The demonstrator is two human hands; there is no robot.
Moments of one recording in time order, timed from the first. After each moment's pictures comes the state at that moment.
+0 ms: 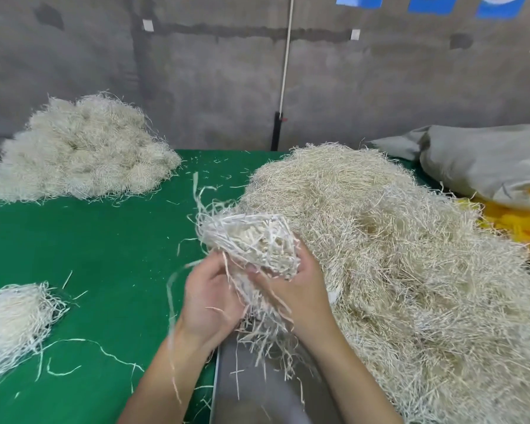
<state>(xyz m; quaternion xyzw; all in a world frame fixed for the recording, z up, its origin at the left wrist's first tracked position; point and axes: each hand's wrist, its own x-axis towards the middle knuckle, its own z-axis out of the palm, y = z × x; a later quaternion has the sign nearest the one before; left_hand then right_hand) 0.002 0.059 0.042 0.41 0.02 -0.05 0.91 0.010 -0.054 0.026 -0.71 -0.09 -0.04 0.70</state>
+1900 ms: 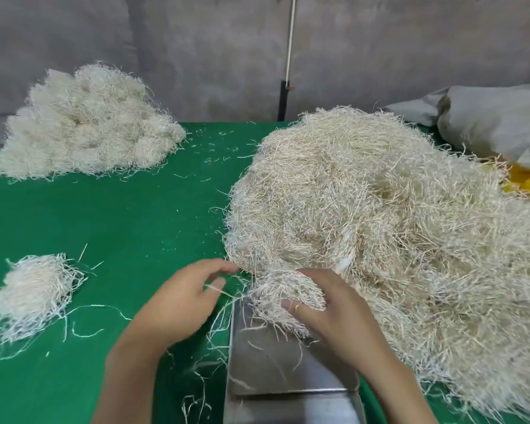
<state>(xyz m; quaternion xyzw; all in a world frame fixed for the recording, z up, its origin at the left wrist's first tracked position) -0.004 0.145 -0.021 0.93 -0.09 -0.05 0.35 -0.017 -0.113 -0.061 -0.93 -0.11 -0.07 0.36</state>
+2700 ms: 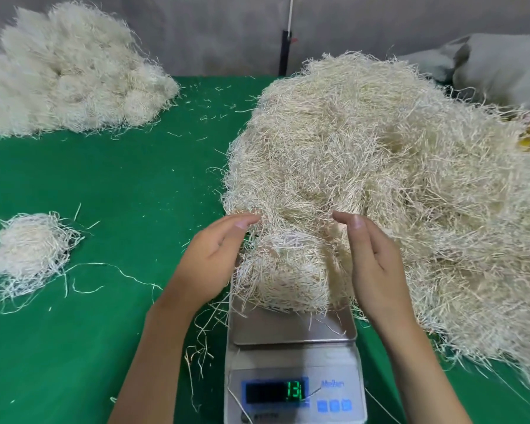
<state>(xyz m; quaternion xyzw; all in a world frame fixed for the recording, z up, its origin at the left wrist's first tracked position) -0.009 0.108 -0.048 0.86 -0.08 0.01 0.51 -0.033 -0.120 -0.045 -0.79 -0.03 -0.19 0.58</state>
